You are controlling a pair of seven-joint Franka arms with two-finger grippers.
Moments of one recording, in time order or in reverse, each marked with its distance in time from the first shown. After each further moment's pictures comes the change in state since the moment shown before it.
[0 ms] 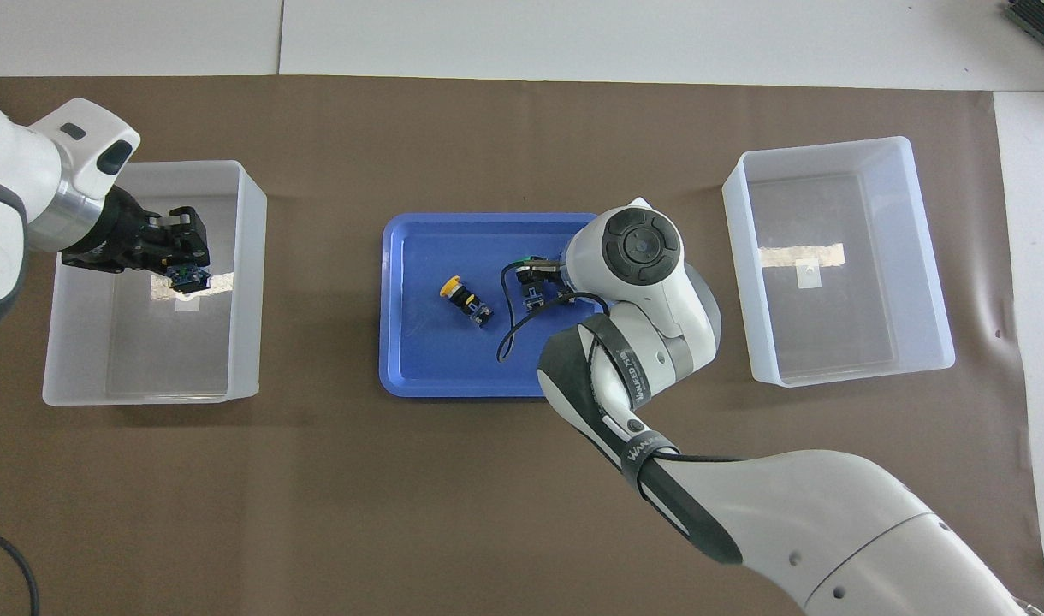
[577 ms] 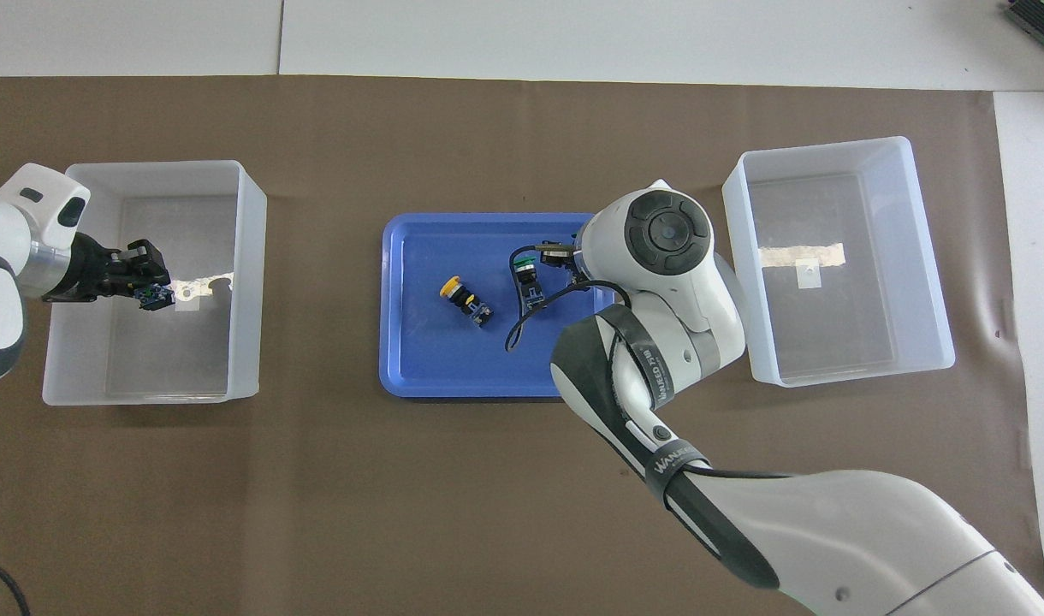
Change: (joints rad) left arm 0.117 -0.004 -0.002 -0.314 -0.001 0.380 0.079; right arm -0.034 -0.119 -0.018 0.018 -0.002 -0.096 0.003
